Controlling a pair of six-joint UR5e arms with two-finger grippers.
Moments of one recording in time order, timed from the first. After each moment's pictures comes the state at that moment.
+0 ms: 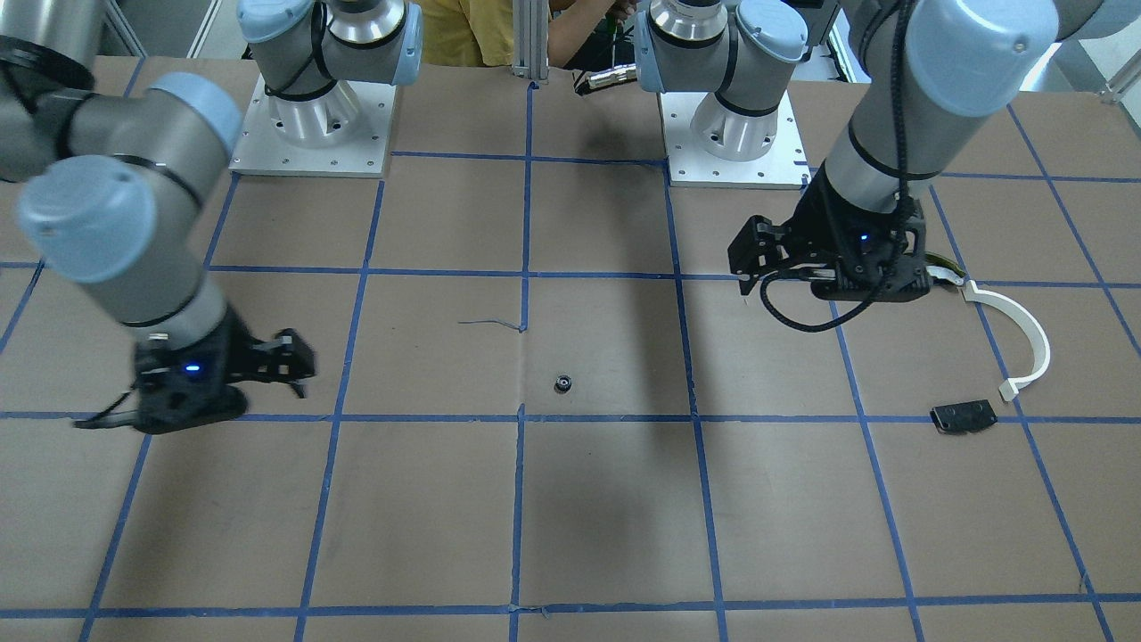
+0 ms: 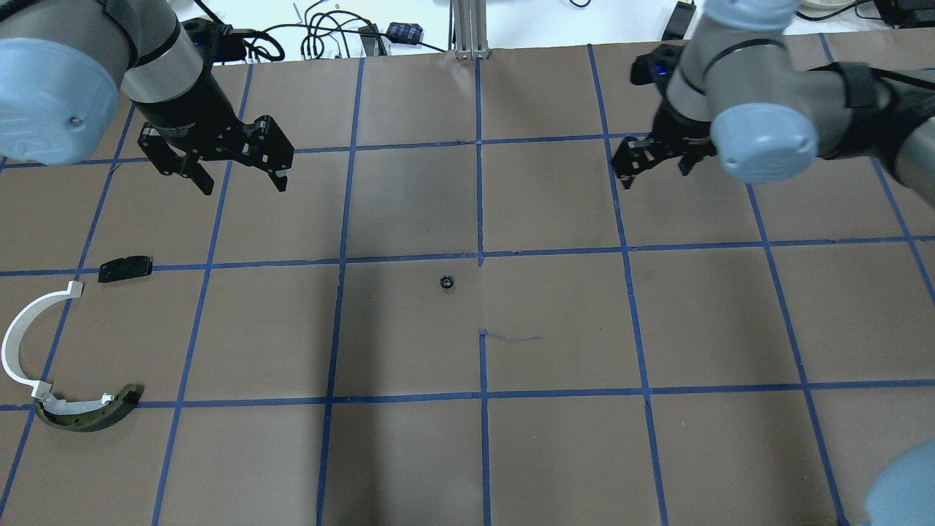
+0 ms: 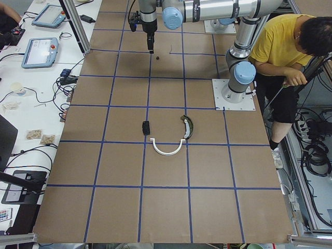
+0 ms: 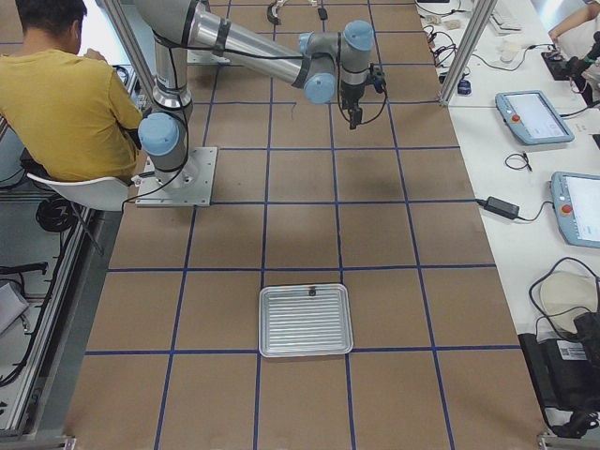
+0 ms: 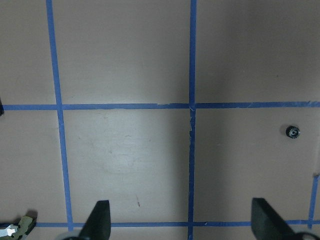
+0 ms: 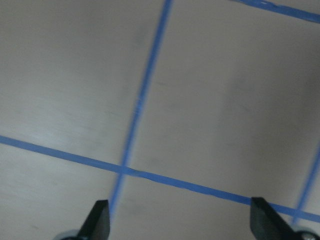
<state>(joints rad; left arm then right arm) -1.54 -1.67 -1.60 -1.50 1.57 0.05 1.39 -1.31 1.71 -2.00 -1.53 -0.45</state>
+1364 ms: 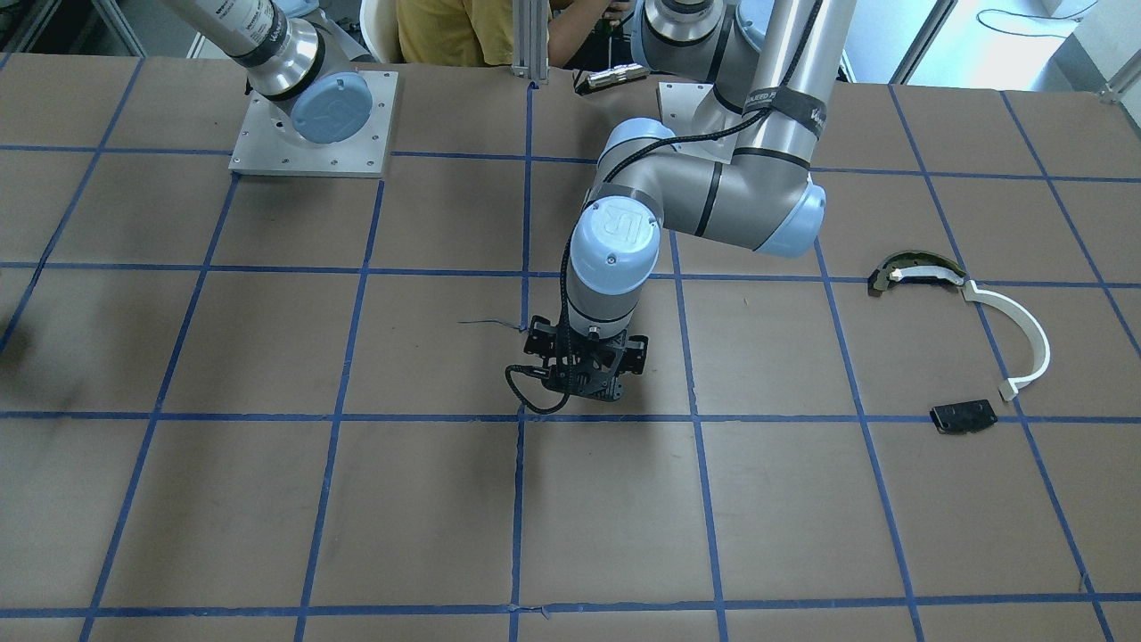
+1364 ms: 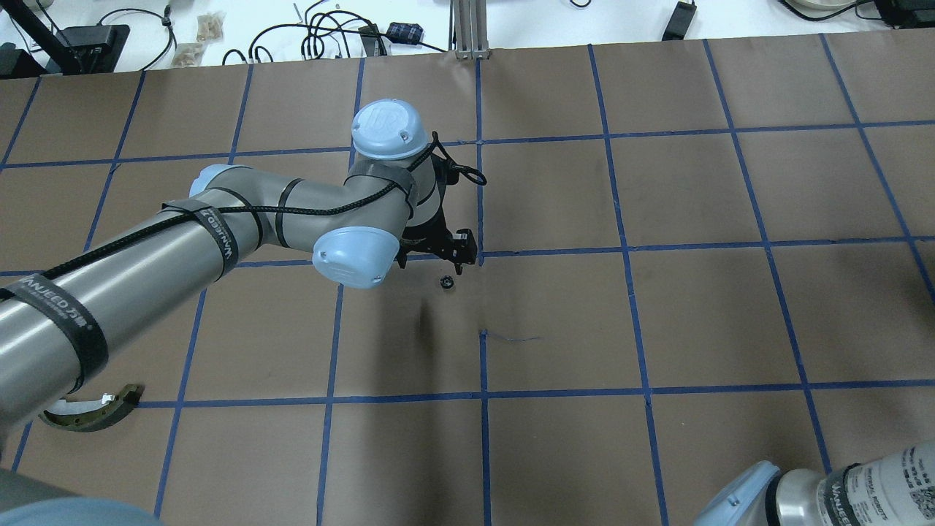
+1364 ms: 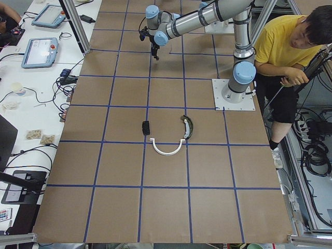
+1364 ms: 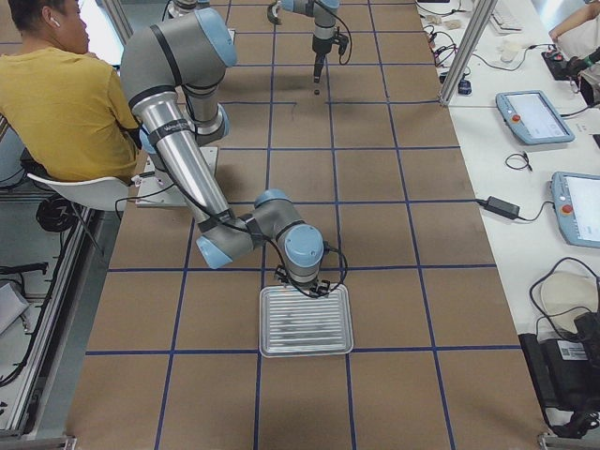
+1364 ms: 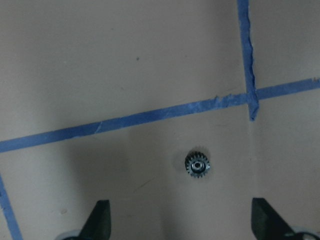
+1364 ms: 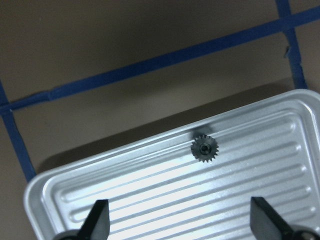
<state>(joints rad) -1.86 -1.99 -1.79 -0.98 1.52 -0.10 0.55 -1.09 1.71 -2.19 -1.55 -2.36</state>
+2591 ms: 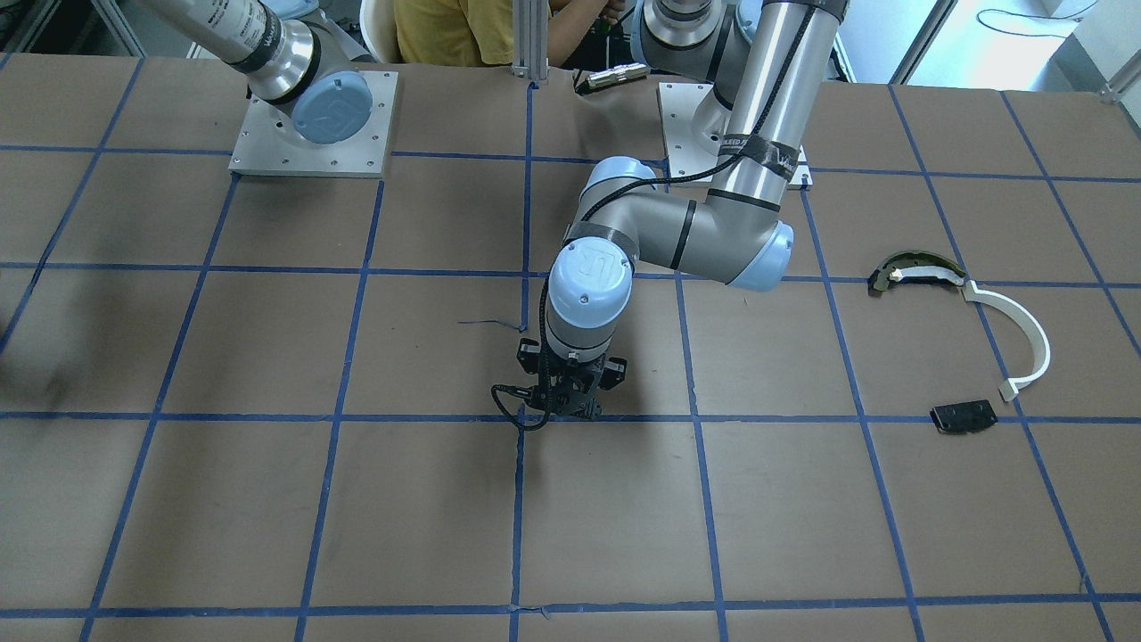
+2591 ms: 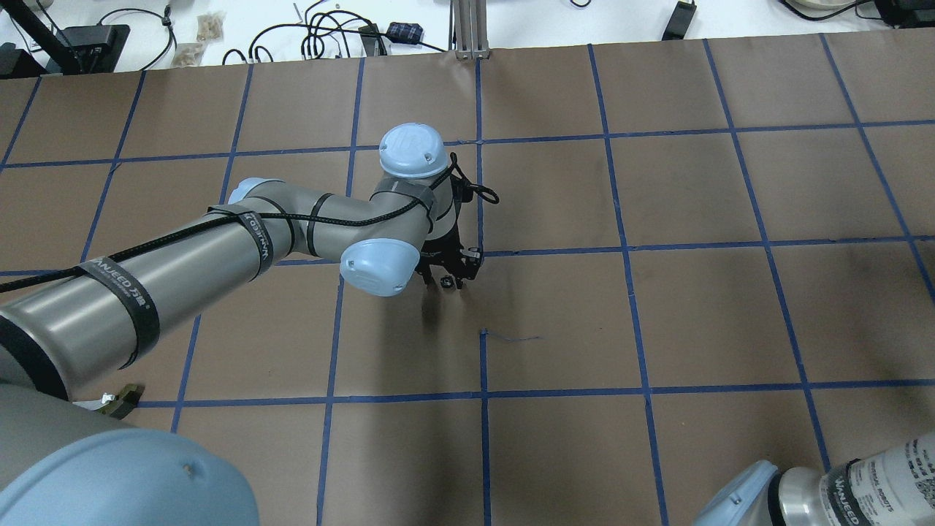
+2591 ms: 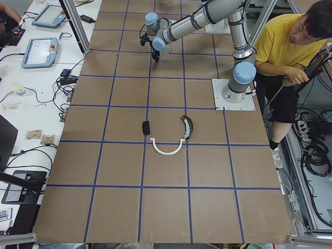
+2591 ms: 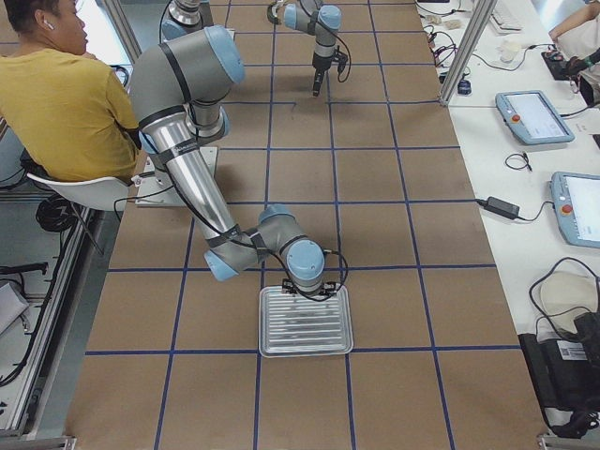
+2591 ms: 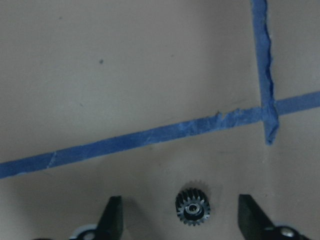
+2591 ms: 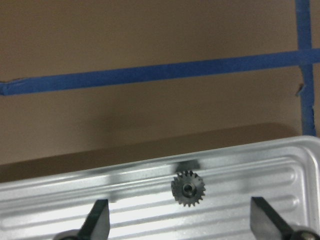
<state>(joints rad) -1.88 -2.07 -1.79 -0.95 1.52 -0.10 0.56 -1.03 1.72 -2.24 -1.48 -2.49</state>
